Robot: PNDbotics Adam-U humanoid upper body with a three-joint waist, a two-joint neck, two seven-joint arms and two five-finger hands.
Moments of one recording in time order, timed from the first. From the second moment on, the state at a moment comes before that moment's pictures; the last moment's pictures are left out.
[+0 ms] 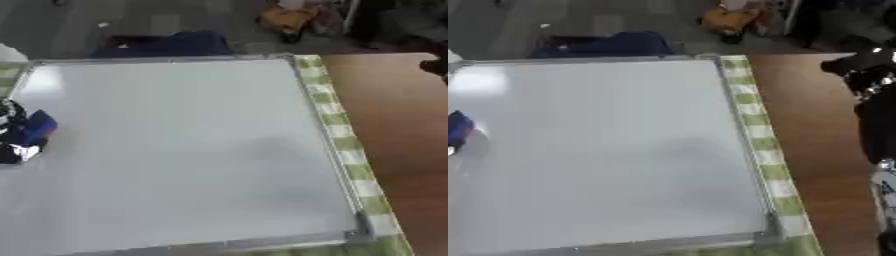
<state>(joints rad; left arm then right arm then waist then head) -1.12 0.49 0.10 -0.61 -1.29 -0.51 -0.19 -0.25 -0.43 -0.33 -1.99 -0.41 -0.28 0.13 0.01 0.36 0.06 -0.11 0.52</state>
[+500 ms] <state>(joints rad) -1.12 0.49 0.10 -0.56 -1.33 -0.50 -0.16 -0.25 -0.44 -0.33 -1.99 -0.41 -0.28 0.13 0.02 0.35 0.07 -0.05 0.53</state>
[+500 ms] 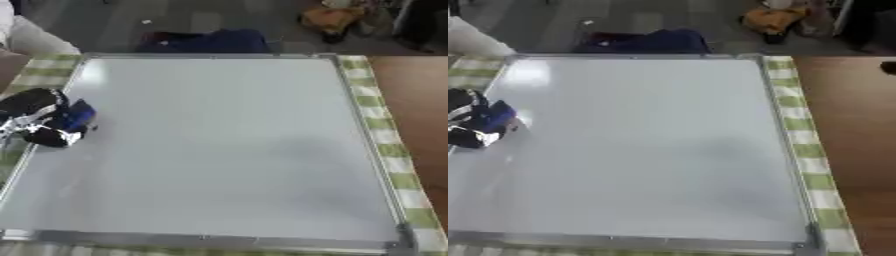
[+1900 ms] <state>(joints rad) -1.19 0.46 0.11 -0.53 -1.50 -0.49 -0.16 -0.26 -0.44 -0.32 -1.99 -0.41 -0.27 0.14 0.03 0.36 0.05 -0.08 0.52</state>
